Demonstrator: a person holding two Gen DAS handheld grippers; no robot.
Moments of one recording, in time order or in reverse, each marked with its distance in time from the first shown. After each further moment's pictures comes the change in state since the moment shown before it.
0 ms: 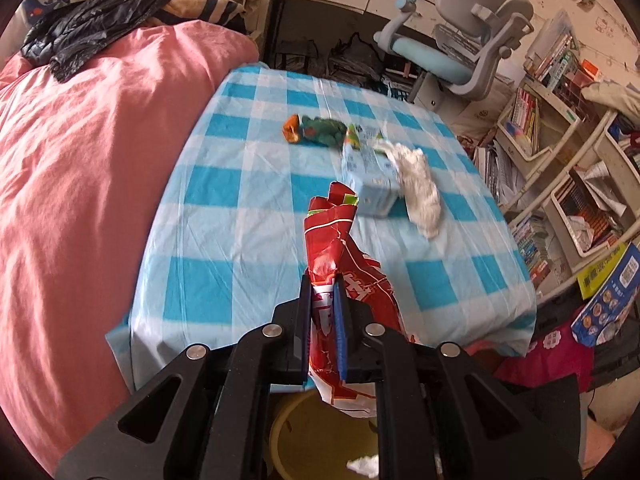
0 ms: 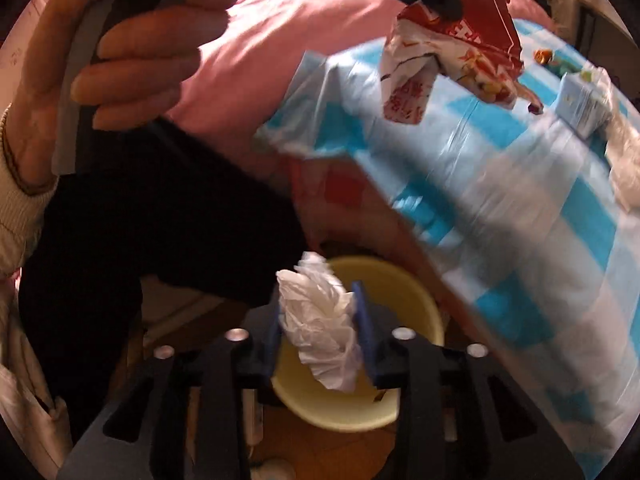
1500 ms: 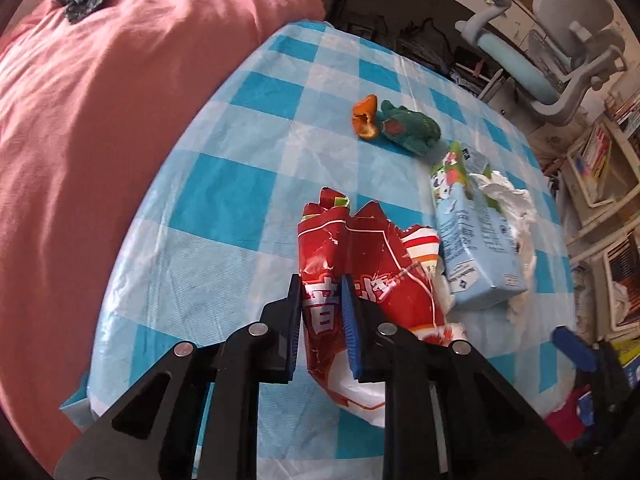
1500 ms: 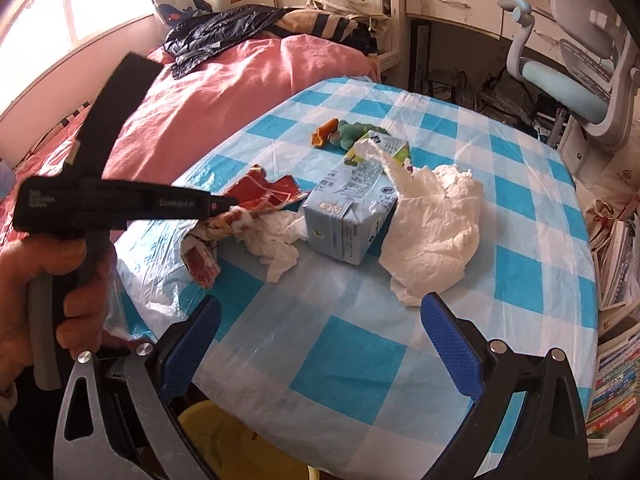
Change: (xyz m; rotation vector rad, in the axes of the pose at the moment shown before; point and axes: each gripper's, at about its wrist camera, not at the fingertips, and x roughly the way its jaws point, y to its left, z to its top) left arm 0.105 0.033 0.069 -0.223 0.079 0.111; right arm -0.049 -0.127 0.066 0.355 -0.305 -0.394
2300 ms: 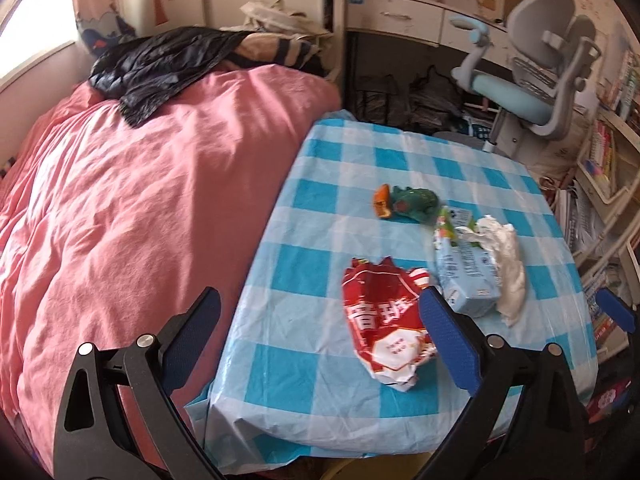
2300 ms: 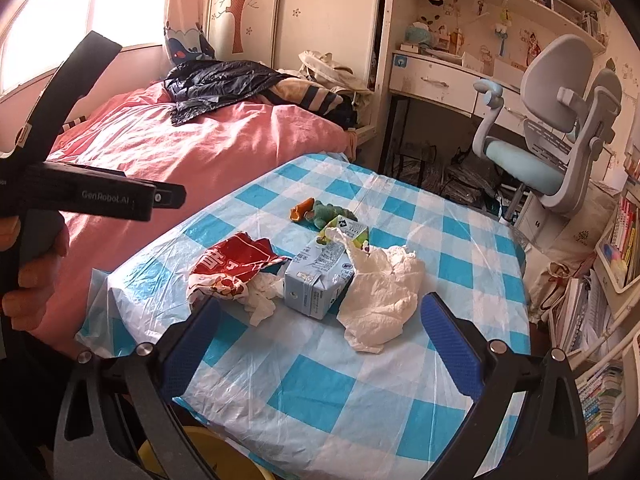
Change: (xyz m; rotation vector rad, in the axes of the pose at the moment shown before) left arm -0.107 -0.007 -0.004 0.114 -0.240 0.215; right arm -0.058 0.008 0.002 -0.078 -0.256 -0.147
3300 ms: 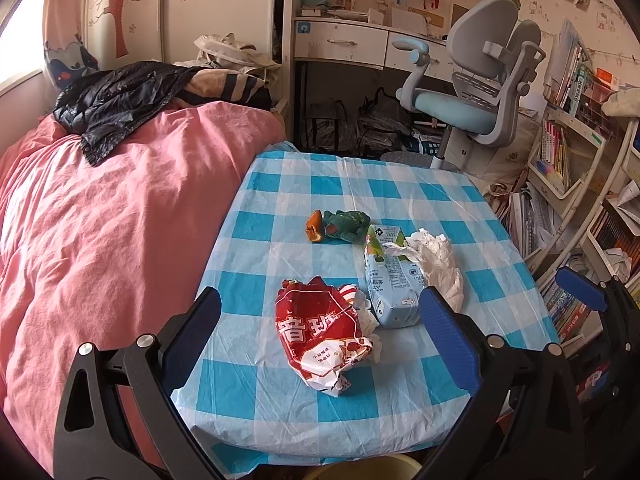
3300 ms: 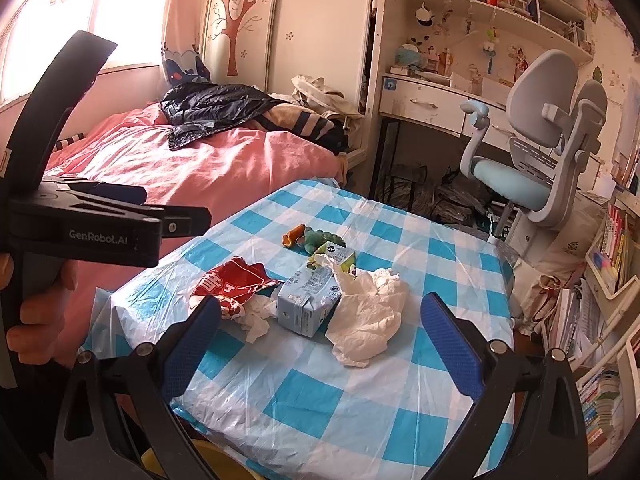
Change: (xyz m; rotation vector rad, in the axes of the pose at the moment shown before) left arm -0.031 -0.041 -0.012 0.094 -0.133 -0.165; right arm -0.024 -0.004 0.005 0.001 -0.095 -0.028
